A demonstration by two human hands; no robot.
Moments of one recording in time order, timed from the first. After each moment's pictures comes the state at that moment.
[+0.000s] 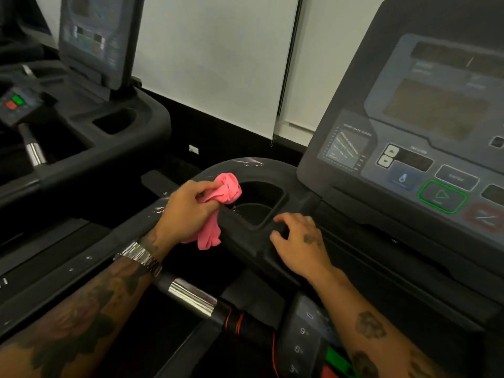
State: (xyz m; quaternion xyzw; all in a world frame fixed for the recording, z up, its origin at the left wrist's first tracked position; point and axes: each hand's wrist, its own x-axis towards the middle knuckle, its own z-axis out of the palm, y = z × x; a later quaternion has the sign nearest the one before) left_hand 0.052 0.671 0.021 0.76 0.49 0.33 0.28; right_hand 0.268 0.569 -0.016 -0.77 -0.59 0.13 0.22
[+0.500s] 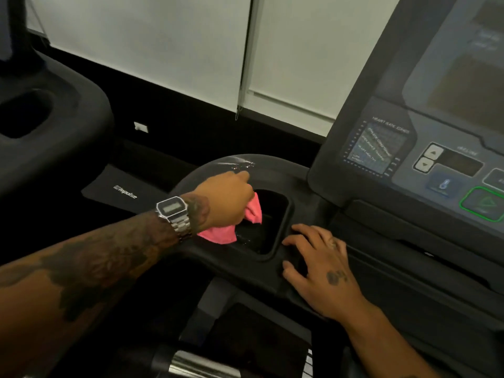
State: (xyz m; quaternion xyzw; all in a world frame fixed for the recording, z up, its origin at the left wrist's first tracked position) left_hand 0.136 0.797 0.012 0.98 0.21 -0.03 0.03; right_hand 0.269 0.585 -0.036 -0.79 -0.61 0.05 0.11
